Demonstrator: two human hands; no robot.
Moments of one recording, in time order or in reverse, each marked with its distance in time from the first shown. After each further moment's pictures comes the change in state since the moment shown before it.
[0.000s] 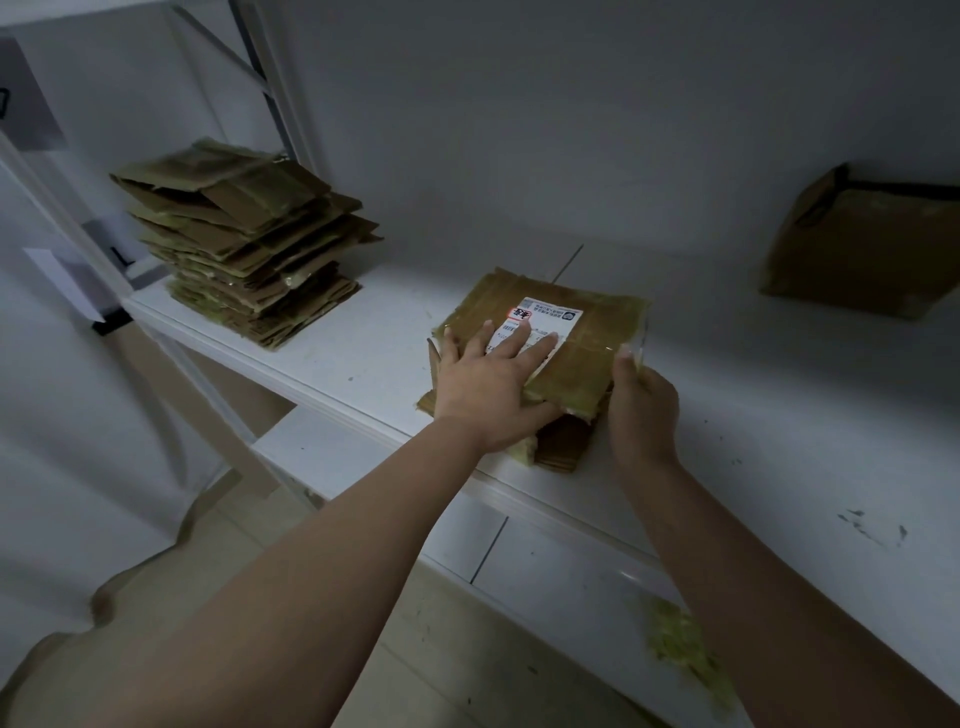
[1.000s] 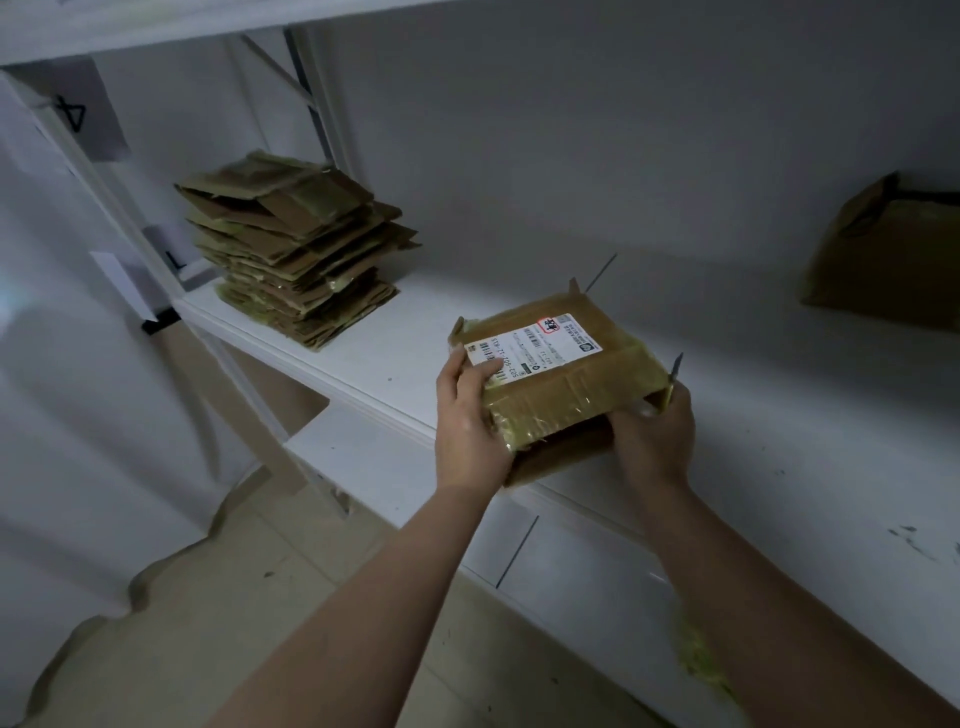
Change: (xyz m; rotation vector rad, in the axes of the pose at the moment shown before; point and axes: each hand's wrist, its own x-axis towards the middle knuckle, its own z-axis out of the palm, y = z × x) left_hand -0.055 -0.024 0.044 -0.756 0.622 -0.275; right_hand -0.020 0.012 0.012 0.025 -0.012 0.063
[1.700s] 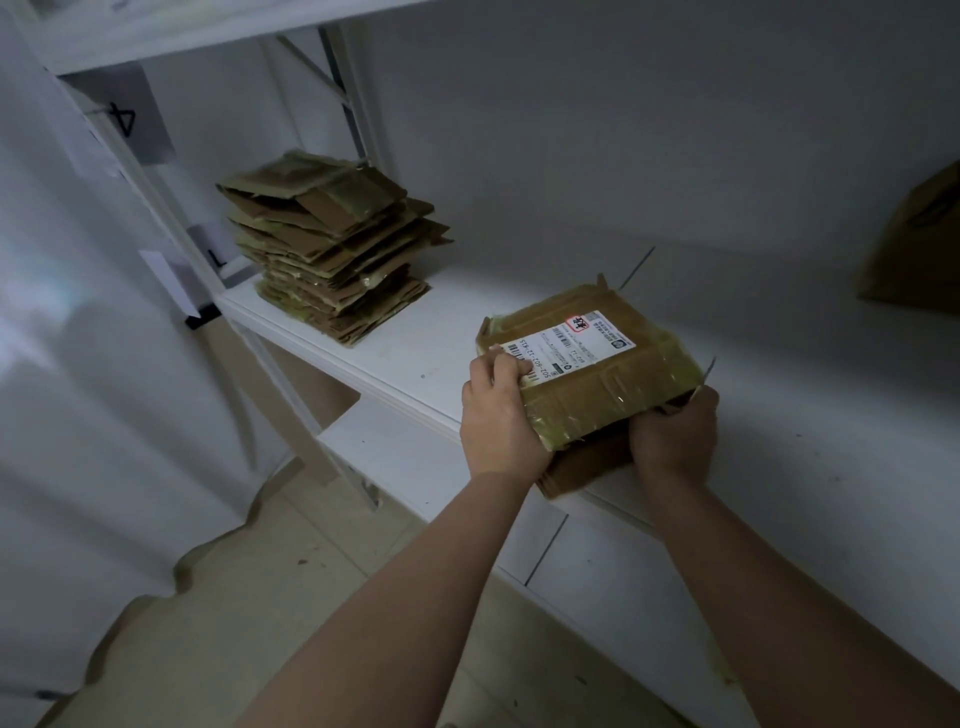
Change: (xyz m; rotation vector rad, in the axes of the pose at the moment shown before) left_hand 0.010 0.009 -0.005 0.286 -0.077 -0.056; right_hand -0.001 0.001 0.024 -0.092 0.073 0.050
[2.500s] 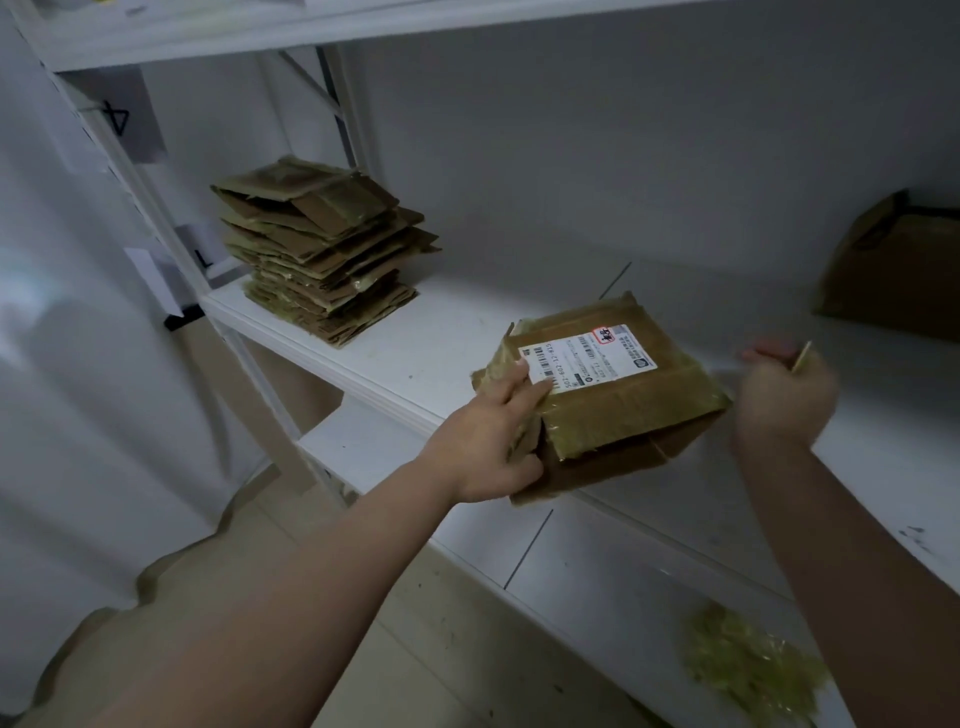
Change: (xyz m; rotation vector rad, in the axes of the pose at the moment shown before) left_hand -0.003 -0.003 -0.056 0.201 -0.608 0.380; right_hand 0.040 -0.035 -0.072 0.190 0.290 -0.020
